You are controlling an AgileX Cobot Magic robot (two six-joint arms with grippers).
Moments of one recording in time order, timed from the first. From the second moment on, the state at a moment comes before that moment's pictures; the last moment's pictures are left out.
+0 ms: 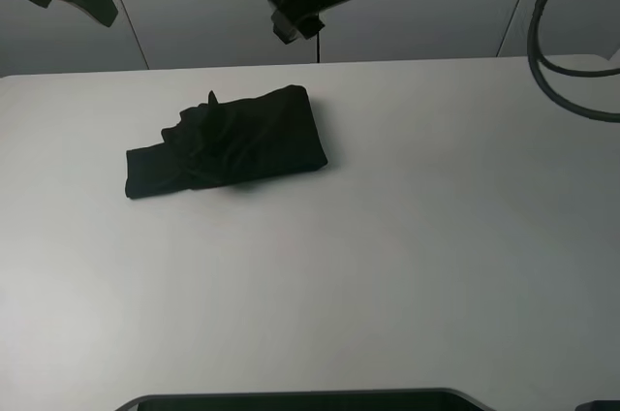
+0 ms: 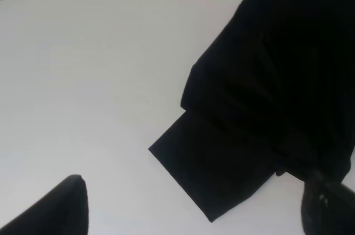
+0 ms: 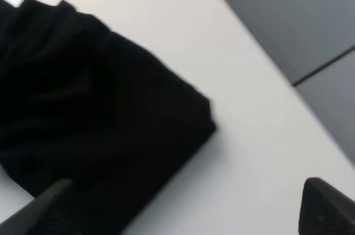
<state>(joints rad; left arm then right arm) -0.22 1.56 -1.41 -0.01 0.97 0.19 0.64 1.79 -1.49 -0.07 0.67 -0.28</state>
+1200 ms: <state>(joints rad) -0.22 0.76 -1.41 0.44 1.11 -0.03 0.64 0.72 -1.49 -0.83 1.22 -0.16</state>
